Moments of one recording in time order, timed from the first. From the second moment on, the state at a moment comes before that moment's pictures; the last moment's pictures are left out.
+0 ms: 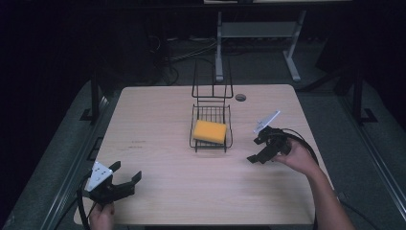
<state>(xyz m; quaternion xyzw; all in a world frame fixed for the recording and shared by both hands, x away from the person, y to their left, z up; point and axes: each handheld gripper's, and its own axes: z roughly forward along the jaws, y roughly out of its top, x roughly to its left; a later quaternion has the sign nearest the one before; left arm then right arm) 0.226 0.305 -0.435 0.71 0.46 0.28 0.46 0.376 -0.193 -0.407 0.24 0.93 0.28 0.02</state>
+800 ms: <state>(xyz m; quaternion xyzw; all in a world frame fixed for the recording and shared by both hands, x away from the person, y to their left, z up) 0.226 0.301 -0.433 0.72 0.44 0.28 0.46 0.301 -0.210 -0.412 0.26 0.91 0.33 0.07</state>
